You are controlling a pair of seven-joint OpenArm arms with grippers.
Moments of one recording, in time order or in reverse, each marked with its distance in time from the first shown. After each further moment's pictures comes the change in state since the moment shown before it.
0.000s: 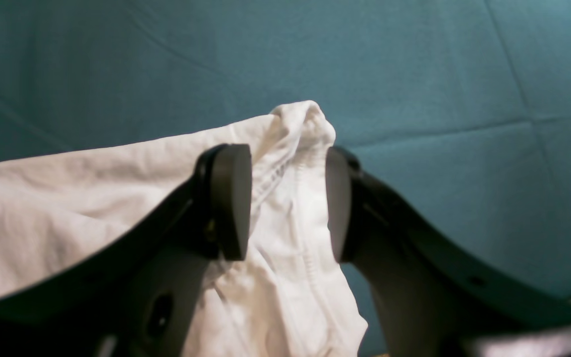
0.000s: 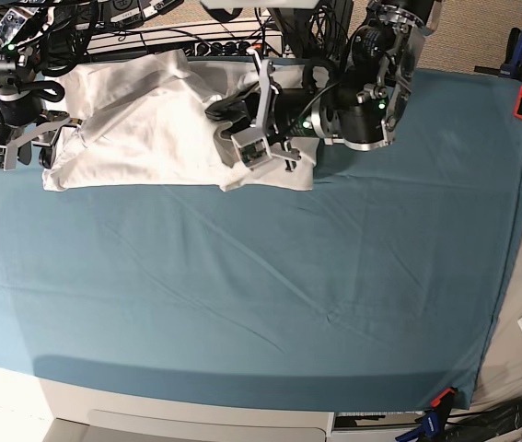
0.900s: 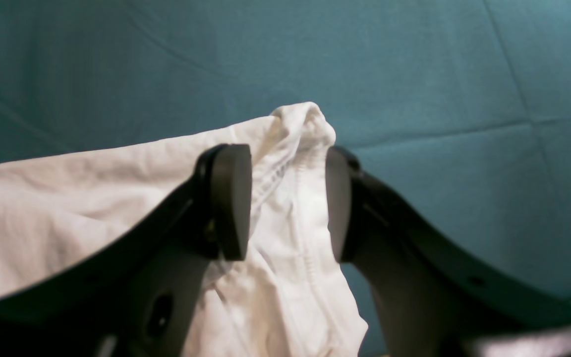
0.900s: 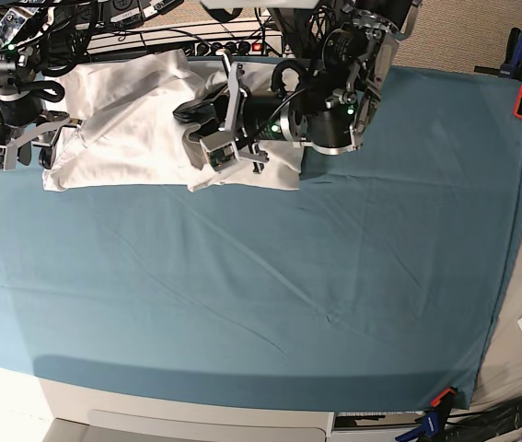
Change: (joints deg) left arm -1.9 5.6 3.1 -4.6 2.1 -0.1 -2.4; right arm 0.0 0.0 0.0 0.0 0.2 0.0 0.2
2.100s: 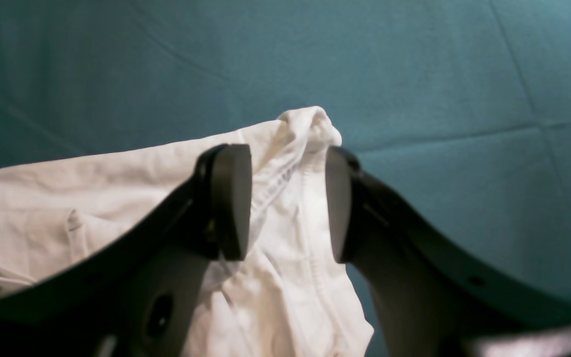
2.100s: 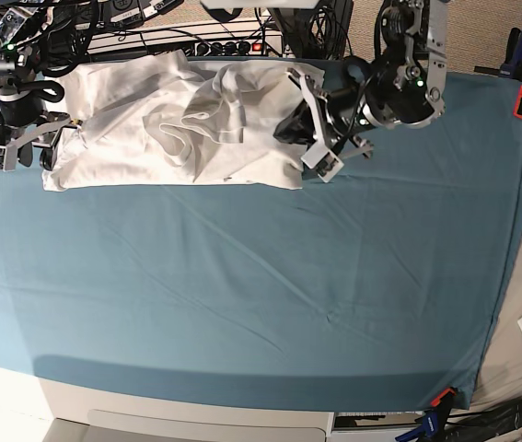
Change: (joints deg) left arm 11.1 -5.6 -17.9 10.5 6.2 11.3 1.3; right arm 0.0 0.1 0.0 0.0 1.0 0.0 0.0
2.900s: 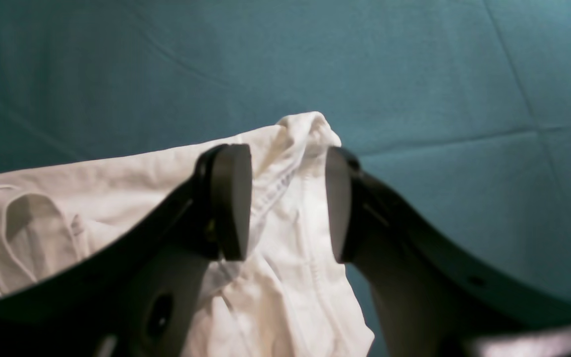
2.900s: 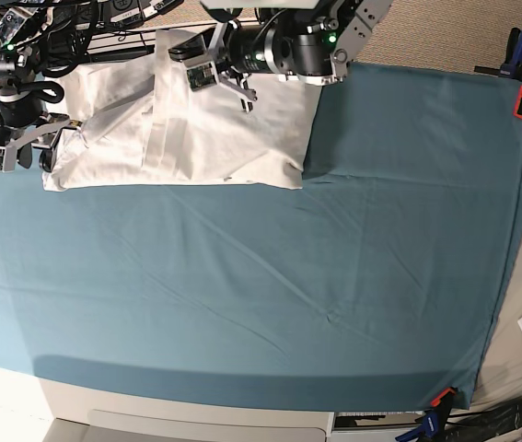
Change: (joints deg) left arm 0.0 0.9 30.4 -0.3 9.4 -5.4 -6.8; right arm 0.2 0.0 0.0 0.0 0.0 0.0 0.6
